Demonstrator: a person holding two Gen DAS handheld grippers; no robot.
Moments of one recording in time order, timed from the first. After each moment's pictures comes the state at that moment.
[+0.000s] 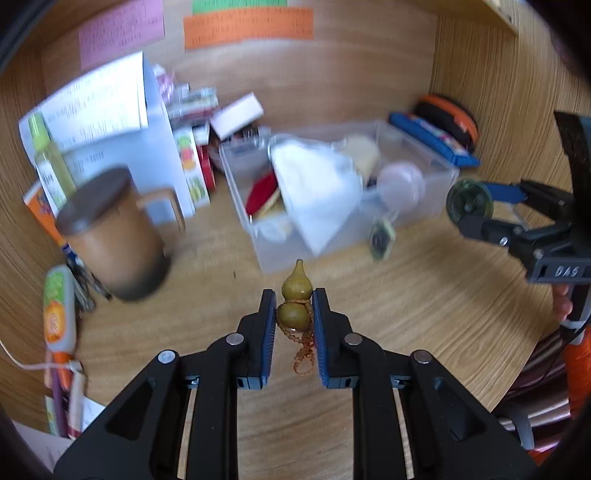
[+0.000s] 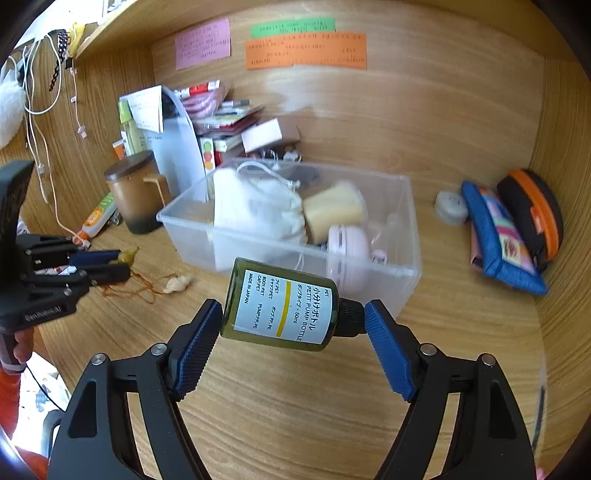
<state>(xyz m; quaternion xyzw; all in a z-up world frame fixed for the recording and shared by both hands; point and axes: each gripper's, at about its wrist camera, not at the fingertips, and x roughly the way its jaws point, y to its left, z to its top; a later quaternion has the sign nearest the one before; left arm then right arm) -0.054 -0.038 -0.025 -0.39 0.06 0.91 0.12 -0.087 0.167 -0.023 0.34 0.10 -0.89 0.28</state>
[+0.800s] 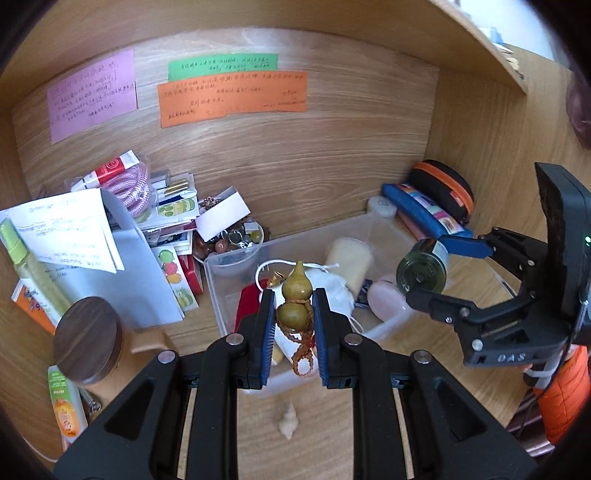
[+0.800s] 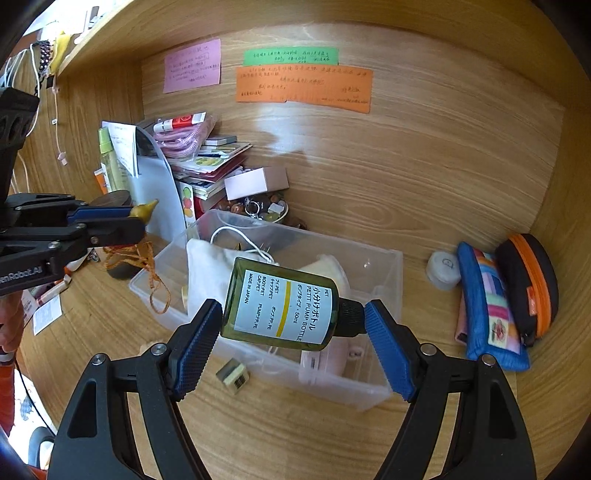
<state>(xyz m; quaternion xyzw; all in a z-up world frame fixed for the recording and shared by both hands) -0.132 -0.021 0.038 -0.34 0.04 0.93 0.15 -0.146 0.142 0.011 0.31 0.12 -0.90 0.27</state>
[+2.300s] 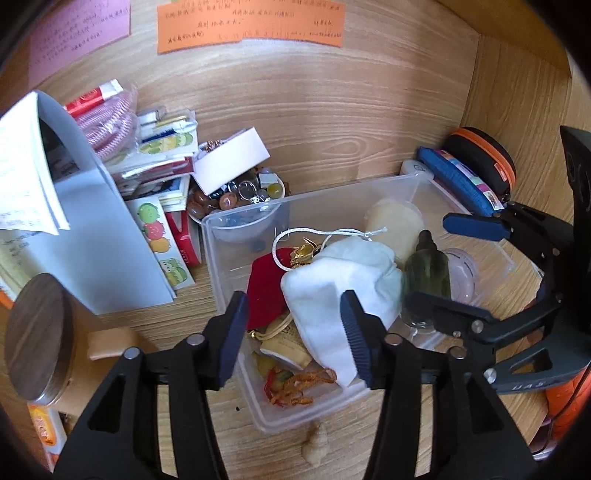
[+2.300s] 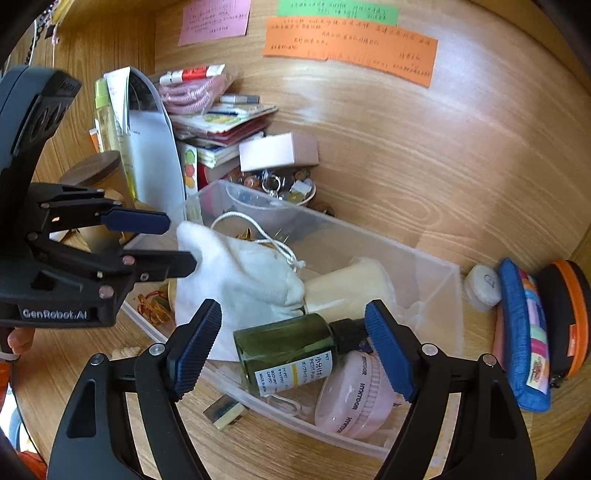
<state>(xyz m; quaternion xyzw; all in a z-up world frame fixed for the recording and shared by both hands) -0.175 -0.031 -0.020 -0.39 0.04 0.91 0.13 -0.178 0.096 -0.024 0.33 0.18 -0.88 0.30</state>
